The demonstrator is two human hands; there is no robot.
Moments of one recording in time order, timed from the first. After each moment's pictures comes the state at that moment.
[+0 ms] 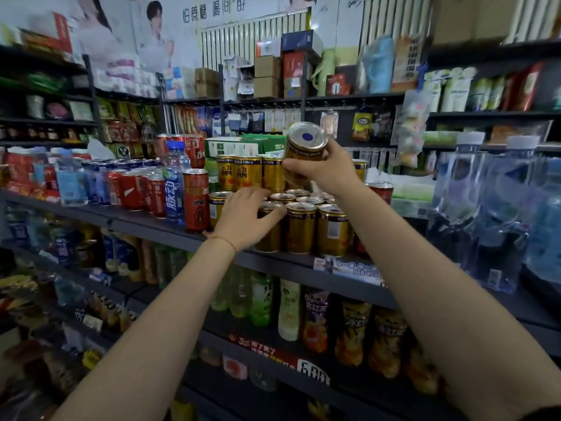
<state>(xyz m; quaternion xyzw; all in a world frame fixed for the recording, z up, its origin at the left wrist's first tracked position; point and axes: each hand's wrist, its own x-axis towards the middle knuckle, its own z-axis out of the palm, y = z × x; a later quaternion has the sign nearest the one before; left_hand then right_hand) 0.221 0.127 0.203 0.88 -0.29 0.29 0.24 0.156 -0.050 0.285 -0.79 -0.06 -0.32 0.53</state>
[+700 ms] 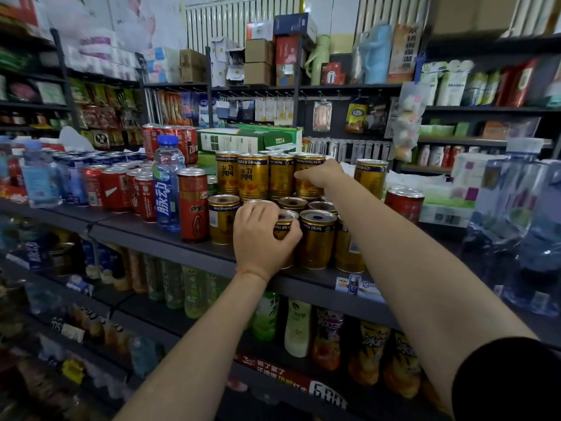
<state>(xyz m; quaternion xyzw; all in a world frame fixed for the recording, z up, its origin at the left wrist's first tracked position) 0.249 0.097 0.161 0.76 -0.26 0.50 0.33 0.275 -0.052 0.287 -0.85 0.18 -0.21 0.46</state>
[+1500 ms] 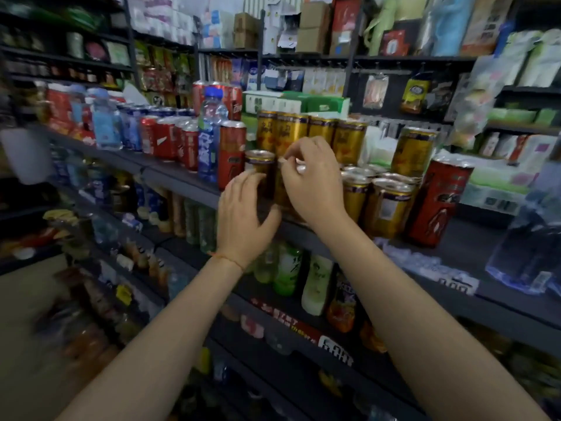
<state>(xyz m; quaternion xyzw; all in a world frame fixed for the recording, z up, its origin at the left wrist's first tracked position) 0.204 0.174 0.116 0.81 -0.21 0.43 0.34 0.178 0.046 0.202 -0.81 -0.19 -0.48 0.29</state>
